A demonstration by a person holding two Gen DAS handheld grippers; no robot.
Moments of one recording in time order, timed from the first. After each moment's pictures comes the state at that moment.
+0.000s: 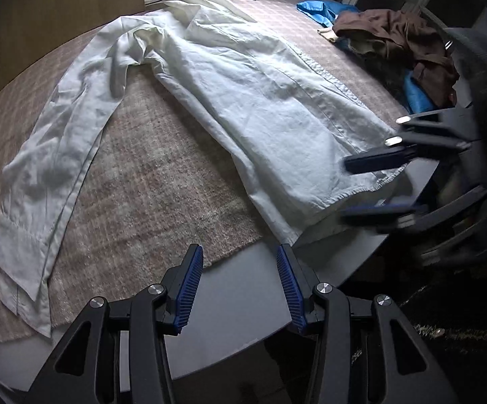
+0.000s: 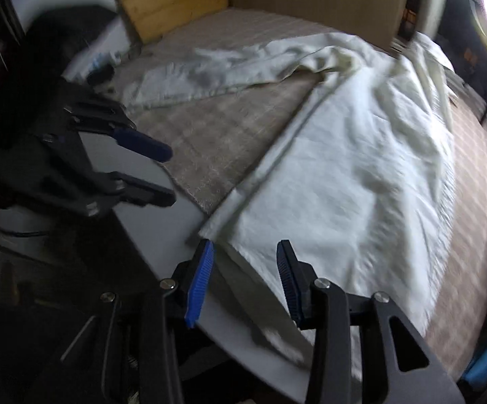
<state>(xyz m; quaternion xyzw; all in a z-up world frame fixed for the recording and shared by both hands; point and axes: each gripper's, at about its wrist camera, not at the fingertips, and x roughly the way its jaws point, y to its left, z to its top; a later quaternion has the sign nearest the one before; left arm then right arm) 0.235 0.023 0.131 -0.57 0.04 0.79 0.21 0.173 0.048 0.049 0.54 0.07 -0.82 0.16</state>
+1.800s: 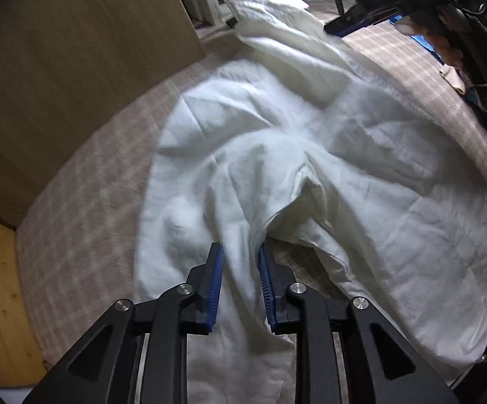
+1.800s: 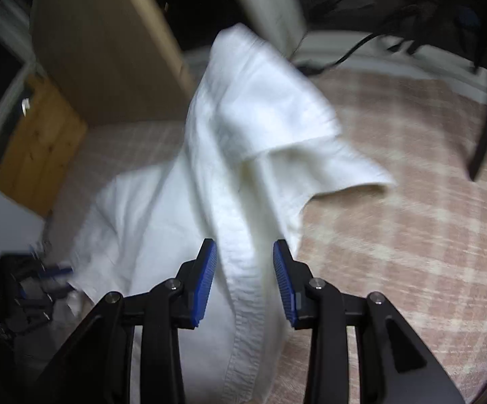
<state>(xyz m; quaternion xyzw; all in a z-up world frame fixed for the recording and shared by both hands) -0.015 0.005 0.132 -0.56 0.19 0.80 0.11 -0.165 0.358 0.059 0.49 -0.19 -0.84 0.11</state>
